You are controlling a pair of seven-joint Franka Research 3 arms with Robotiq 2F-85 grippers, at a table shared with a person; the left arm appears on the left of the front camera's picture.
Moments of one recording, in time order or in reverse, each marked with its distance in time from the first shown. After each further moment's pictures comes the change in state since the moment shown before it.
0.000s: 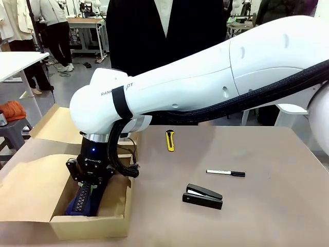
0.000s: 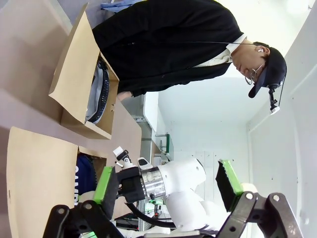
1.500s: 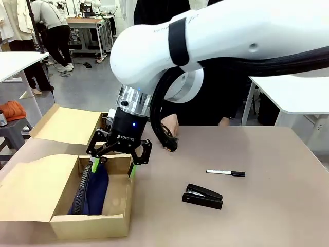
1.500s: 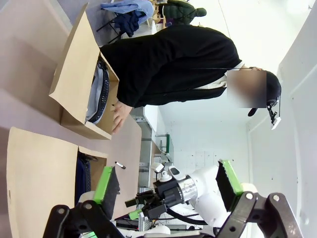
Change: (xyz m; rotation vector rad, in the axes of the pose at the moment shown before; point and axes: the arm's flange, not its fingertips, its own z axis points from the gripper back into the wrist) left arm 0.000 0.000 0.000 0.000 -0.001 -0.001; right arm -0.053 -0.075 0.102 0.085 0.055 0.251
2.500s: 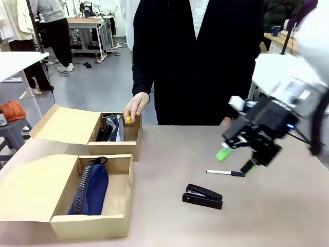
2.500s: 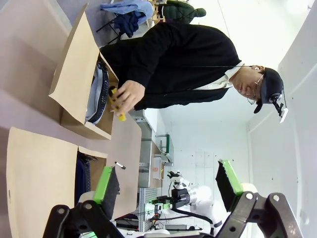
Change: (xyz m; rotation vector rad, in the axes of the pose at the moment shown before) left arm 0.000 0.000 0.001 -0.001 -0.001 -0.001; right arm -0.164 -0.301 0.121 0.342 -0.271 -0.042
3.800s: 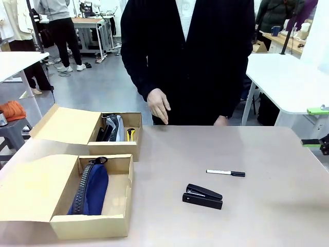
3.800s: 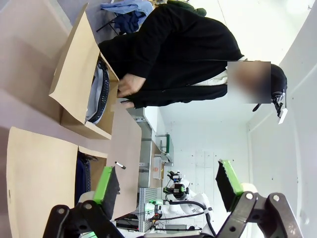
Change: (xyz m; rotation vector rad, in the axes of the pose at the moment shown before) left arm 0.000 0.001 0.000 0.001 0.000 0.001; right arm -0.016 -0.162 0.130 0.593 -0.368 -0.147
